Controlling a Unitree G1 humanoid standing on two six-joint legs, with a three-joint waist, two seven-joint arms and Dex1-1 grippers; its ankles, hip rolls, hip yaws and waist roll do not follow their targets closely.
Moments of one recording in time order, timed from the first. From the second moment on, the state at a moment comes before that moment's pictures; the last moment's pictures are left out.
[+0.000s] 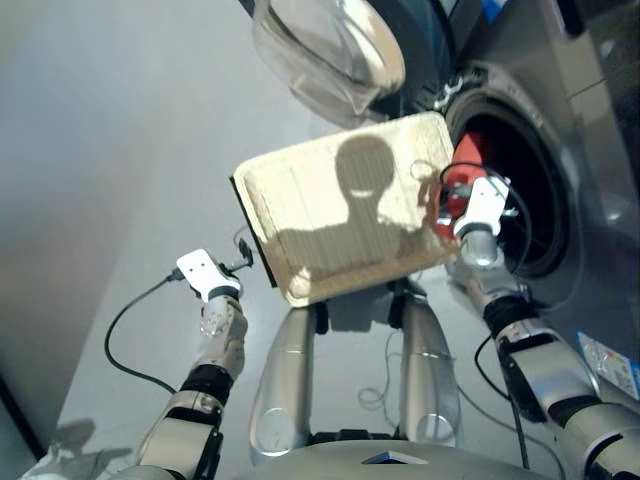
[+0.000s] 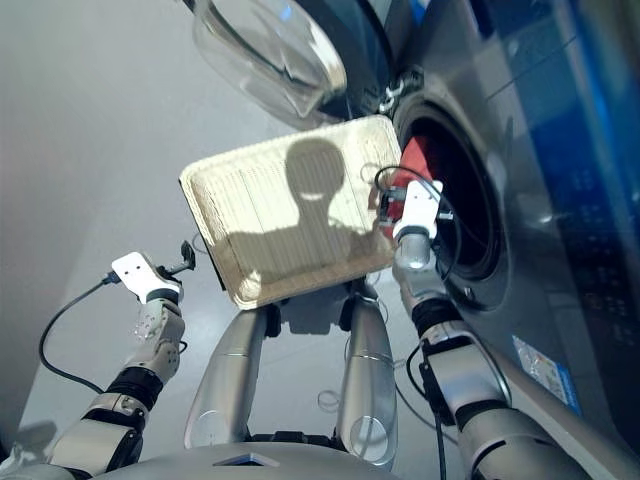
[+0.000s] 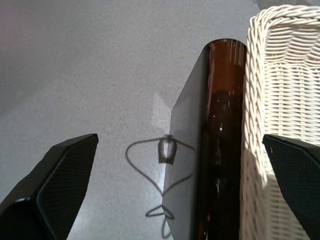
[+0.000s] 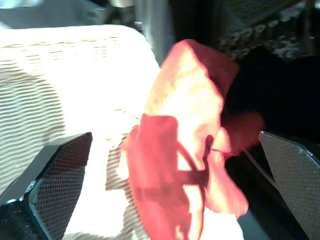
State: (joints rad) left arm -0.24 0.21 -0.12 0.85 -0.56 -0.44 0.19; right arm -0.50 -0.25 0.24 0.91 0.37 -0.33 -0.27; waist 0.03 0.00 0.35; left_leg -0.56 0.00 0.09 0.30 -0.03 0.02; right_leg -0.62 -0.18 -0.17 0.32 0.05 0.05
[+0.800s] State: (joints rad) left arm -0.20 0.22 -0.11 0.84 -0.60 -0.43 0.21; right arm -0.77 -0.42 0.12 1.07 0.58 -0.34 -0.33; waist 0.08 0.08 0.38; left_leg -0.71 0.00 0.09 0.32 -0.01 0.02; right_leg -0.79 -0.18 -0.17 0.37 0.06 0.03
